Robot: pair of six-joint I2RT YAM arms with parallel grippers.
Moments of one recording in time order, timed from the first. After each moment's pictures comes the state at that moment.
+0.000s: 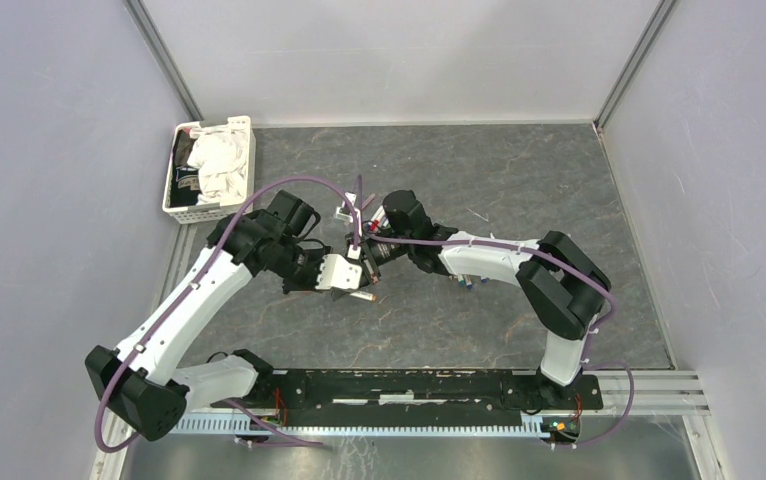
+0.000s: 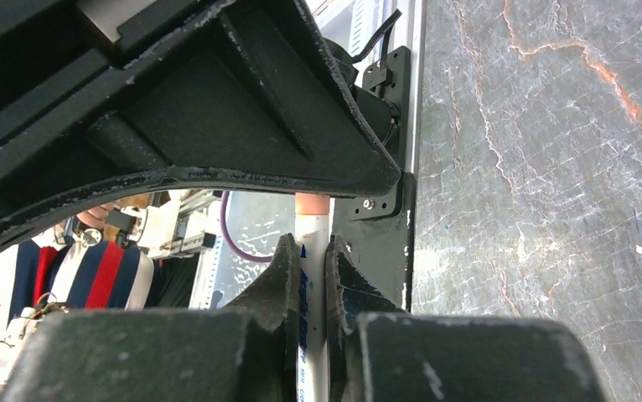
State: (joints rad) left arm -0.54 1.14 1.17 -1.26 0.44 1.18; right arm 0.86 1.82 1.13 0.38 -1.08 0.61
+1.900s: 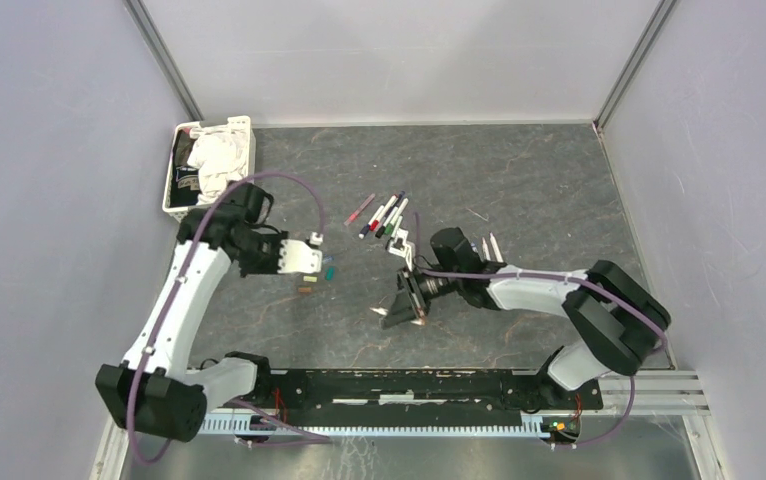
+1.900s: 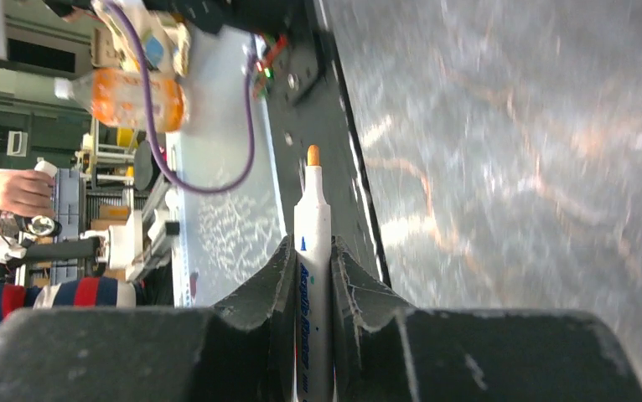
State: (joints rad) left arm -0.24 1.12 1.13 -1.27 0.21 1.44; right arm 0.80 1.56 0.69 0.34 -0.93 0.56
